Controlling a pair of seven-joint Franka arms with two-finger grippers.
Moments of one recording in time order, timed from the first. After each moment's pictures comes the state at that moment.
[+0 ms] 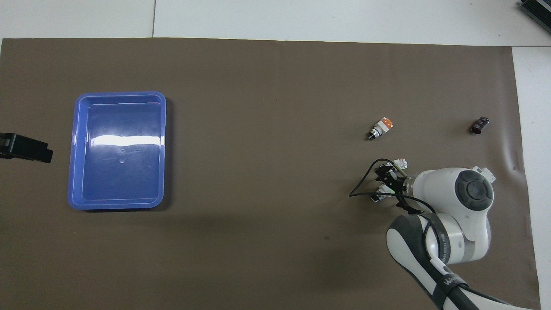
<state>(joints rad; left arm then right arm) 0.02 -0.05 -0.07 -1.53 -0.01 1.43 0.12 0.19 0.00 -0.05 -2.48 0.07 2.52 1.01</state>
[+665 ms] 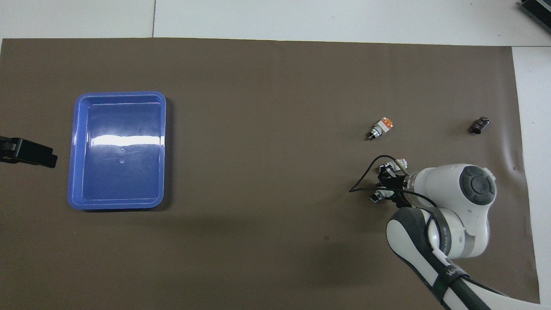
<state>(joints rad) 0.02 -0.05 -0.08 -1.53 -0.01 1.41 0.12 0.19 0.02 -0.05 -2.43 0.21 2.45 1.02</state>
